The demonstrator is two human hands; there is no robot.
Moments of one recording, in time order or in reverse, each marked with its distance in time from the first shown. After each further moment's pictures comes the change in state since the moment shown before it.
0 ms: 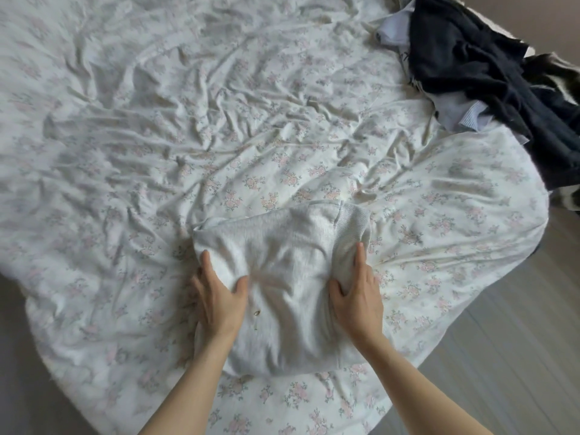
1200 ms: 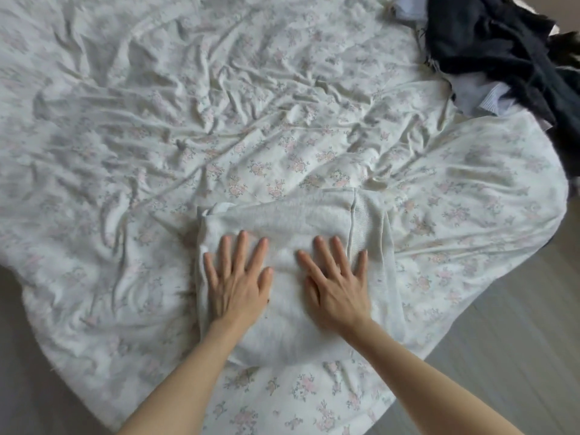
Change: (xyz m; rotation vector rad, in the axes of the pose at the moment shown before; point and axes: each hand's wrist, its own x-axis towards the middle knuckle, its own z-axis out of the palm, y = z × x) left_hand 0.007 -0.002 0.005 0.658 -0.161 0.542; right_hand 0.005 -0.015 0.023 -0.588 -0.285 -0.418
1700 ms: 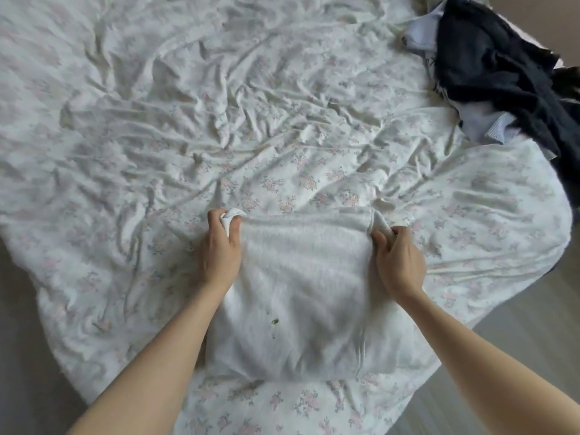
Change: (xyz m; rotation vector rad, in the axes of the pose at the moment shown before) left_hand 0.064 -0.019 -0.064 -0.704 0.377 -0.353; right_hand 0.050 0.065 -0.051 0.446 0.325 0.634
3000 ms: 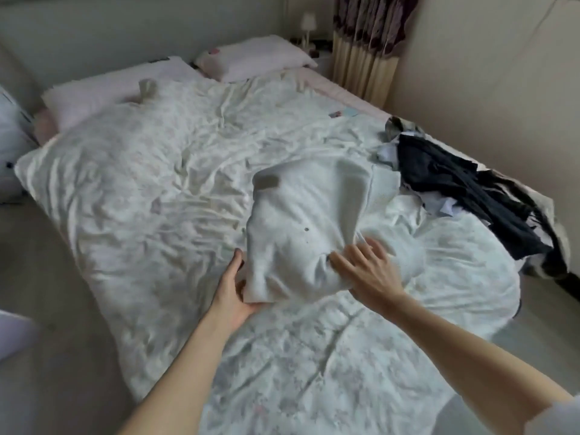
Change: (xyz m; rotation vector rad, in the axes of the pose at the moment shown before) left_hand -0.031 0.042 -0.172 -1.140 -0.572 -0.582; right_hand -0.097 -0.129 -0.112 -0.520 0.226 -1.073
